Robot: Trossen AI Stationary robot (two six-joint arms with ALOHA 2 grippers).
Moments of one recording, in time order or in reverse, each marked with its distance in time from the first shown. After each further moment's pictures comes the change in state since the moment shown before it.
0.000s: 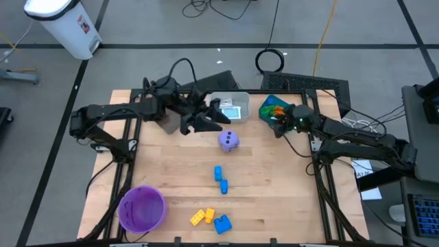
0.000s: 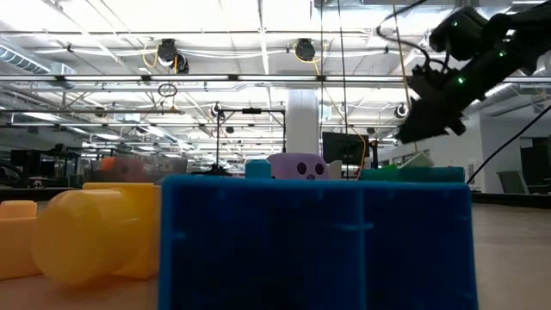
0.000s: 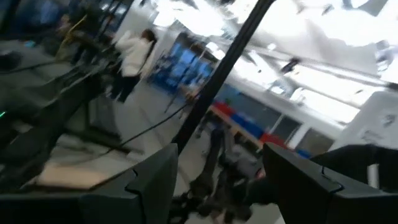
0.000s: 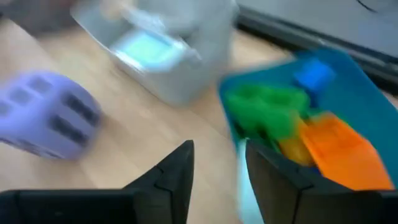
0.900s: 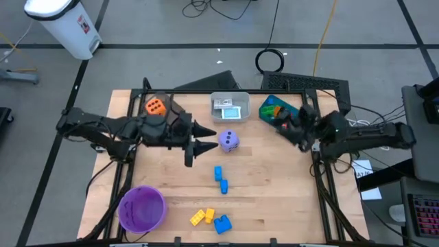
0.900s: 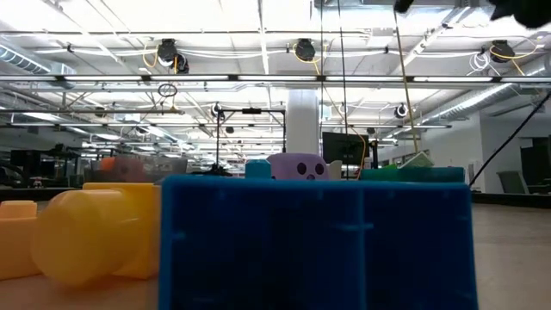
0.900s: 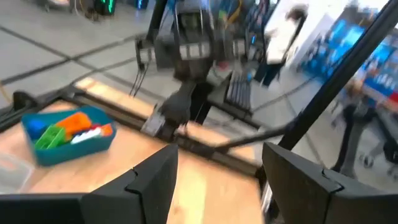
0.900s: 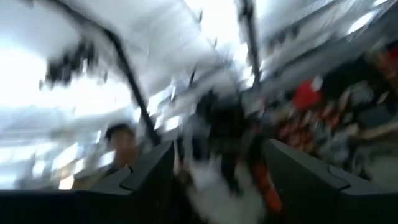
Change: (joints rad) left arm -0.405 -0.173 0.000 -0.594 -0.974 0.262; right arm 0.436 0.016 0.102 1.061 -0.293 0.251
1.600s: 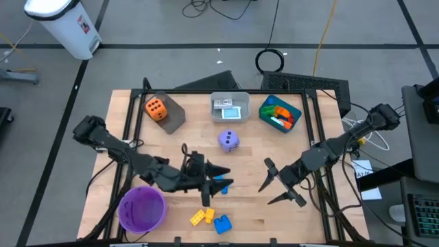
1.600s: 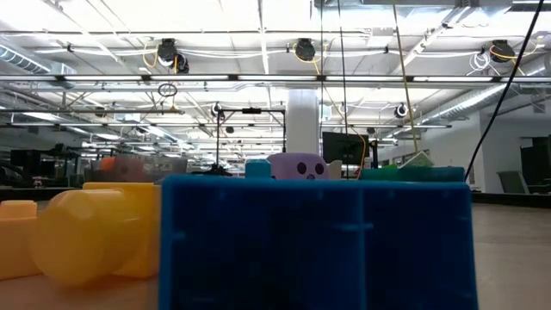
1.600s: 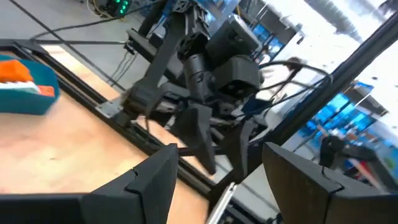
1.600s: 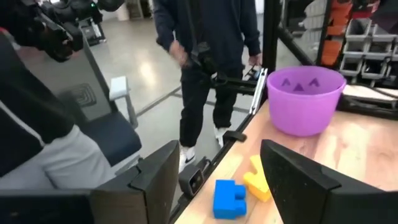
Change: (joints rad) left arm -0.315 0.284 0.000 0.388 -0.395 -0.259; right arm 0.570 0.282 0.296 -0.707 0.033 -0.451
